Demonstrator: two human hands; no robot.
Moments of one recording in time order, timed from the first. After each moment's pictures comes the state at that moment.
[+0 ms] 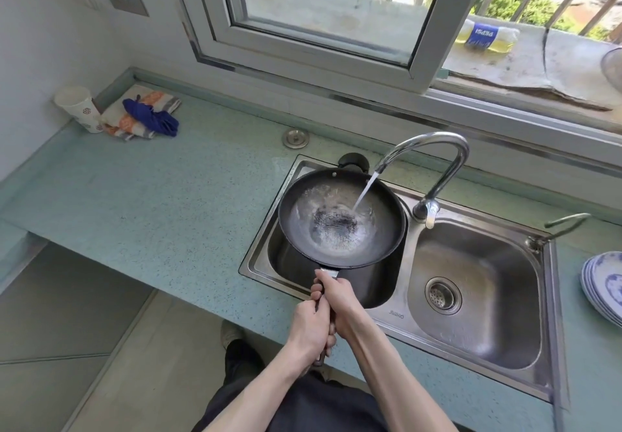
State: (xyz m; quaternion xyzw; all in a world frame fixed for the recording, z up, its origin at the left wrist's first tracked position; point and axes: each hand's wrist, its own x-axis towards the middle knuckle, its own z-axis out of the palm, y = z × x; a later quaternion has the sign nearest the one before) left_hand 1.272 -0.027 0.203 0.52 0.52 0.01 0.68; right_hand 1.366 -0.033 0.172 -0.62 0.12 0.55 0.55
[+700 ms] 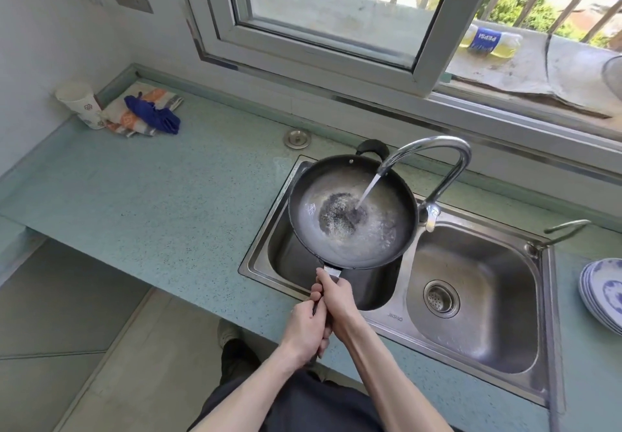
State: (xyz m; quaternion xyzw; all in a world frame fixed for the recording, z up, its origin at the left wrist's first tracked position) left_hand 1.266 -0.019 0.182 0.56 0.48 0.01 0.67; right_hand 1.363 -0.034 0.168 -0.66 0.07 0.50 0.55
